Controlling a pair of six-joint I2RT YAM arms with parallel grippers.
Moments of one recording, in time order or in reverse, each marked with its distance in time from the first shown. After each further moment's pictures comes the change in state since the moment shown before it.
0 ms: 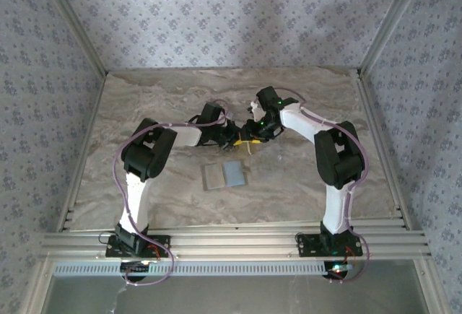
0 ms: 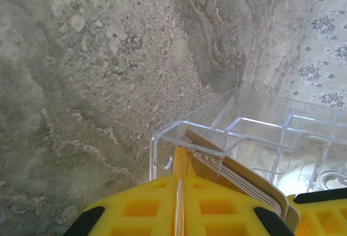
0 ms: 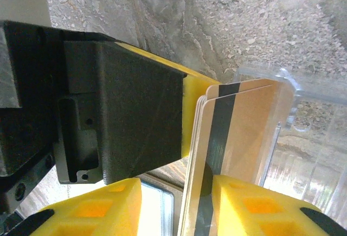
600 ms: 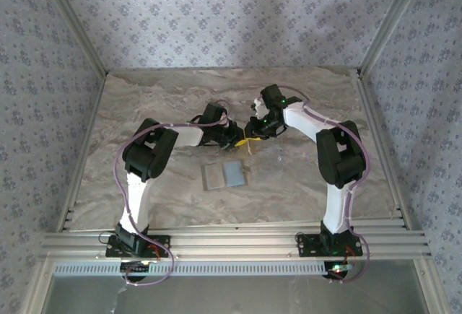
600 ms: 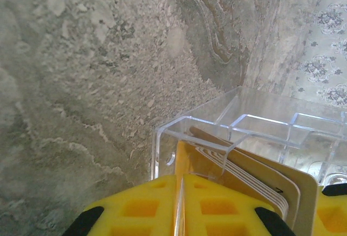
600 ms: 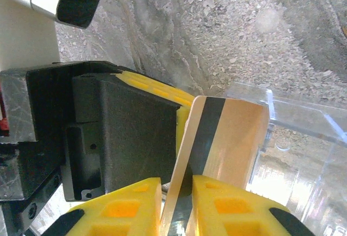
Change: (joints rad) left arm -0.014 0.006 0.017 -0.028 -0.008 0.012; right arm -0.027 0.000 -0.004 0.023 -0.012 0.000
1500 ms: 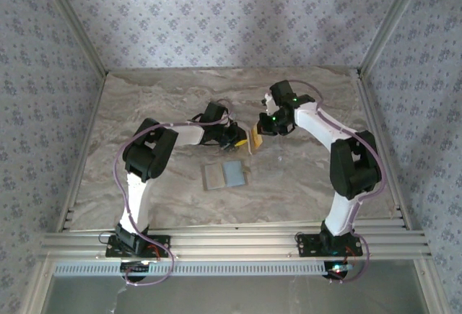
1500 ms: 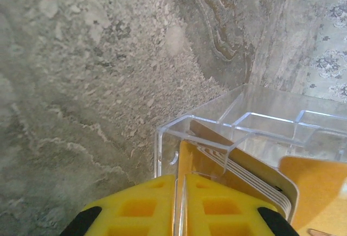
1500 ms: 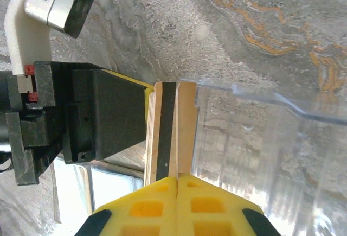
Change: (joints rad) left arm -0.001 -0.003 0.030 -0.077 -0.019 0.060; right arm -0.035 -0.160 -0.044 -0.065 0.149 -0.004
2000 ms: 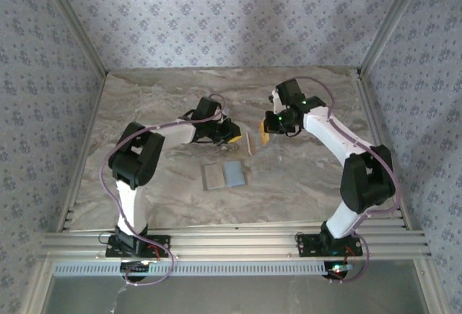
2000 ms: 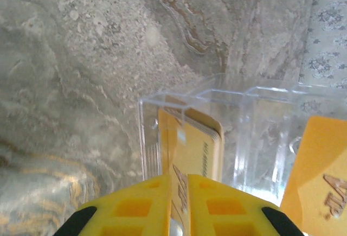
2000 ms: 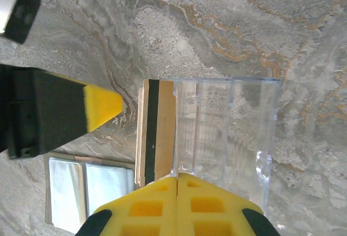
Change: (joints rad) left arm 0.025 -0.174 -0.071 -0.098 -0.047 0.061; right arm 0.000 -0.156 -0.058 -0.010 0.102 0.000
